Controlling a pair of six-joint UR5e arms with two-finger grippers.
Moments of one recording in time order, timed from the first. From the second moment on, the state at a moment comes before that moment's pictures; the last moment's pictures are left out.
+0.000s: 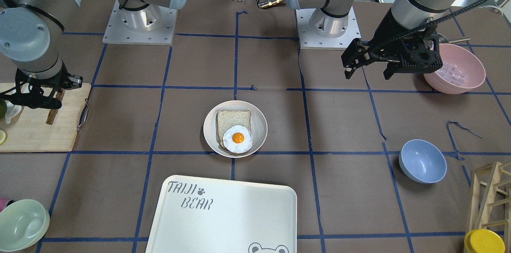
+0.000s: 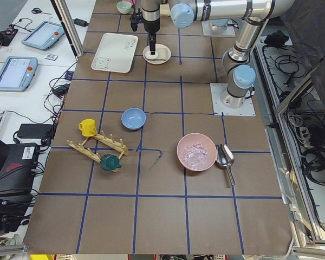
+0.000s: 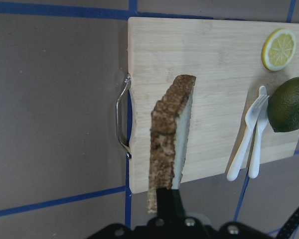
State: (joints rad) left arm -1.44 -1.56 -1.61 -1.57 1.54 0.10; right arm 1.35 -1.49 1.88 -1.77 -1.99 -0.18
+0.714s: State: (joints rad) left arm -1.44 -1.56 -1.61 -1.57 1.54 0.10; right arm 1.78 -1.43 1.63 -1.52 -1.80 0.35
